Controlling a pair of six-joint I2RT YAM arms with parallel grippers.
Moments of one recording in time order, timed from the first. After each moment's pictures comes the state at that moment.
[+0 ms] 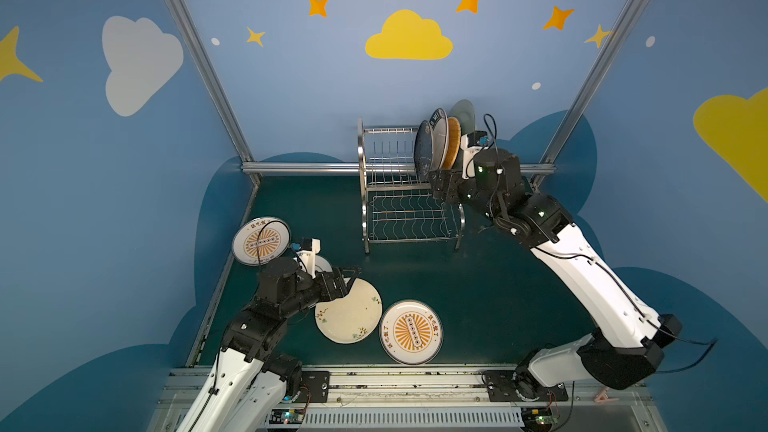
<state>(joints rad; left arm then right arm) -0.35 0.60 0.65 -0.56 0.38 -0.67 0.73 1.43 1.75 -0.73 0.29 0.38</state>
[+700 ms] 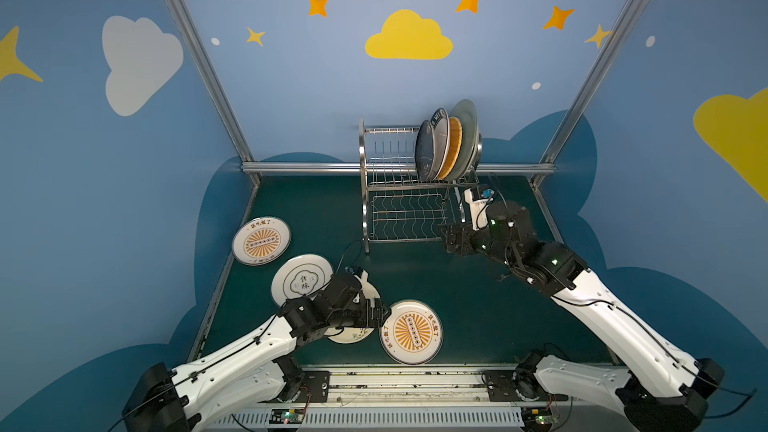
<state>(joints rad) -0.85 0.93 0.54 -0.46 0.17 -0.81 0.72 1.11 1.22 -0.67 0.15 0.36</state>
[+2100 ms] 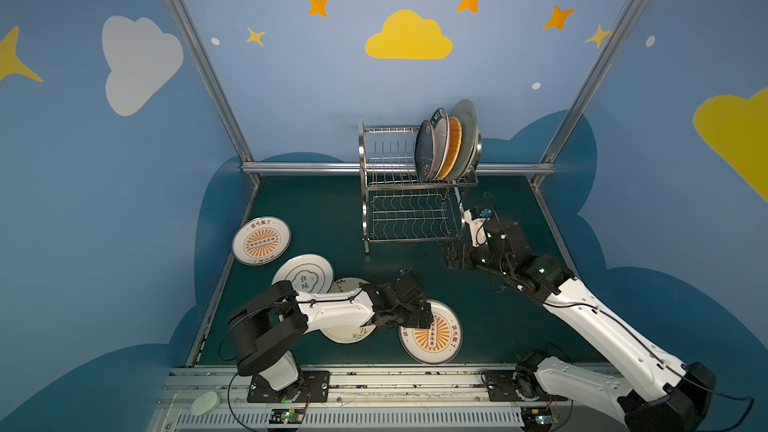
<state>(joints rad) -1.05 1.64 0.85 -0.21 0.15 -0.93 0.63 1.06 0.98 -0.58 0.00 0.42</state>
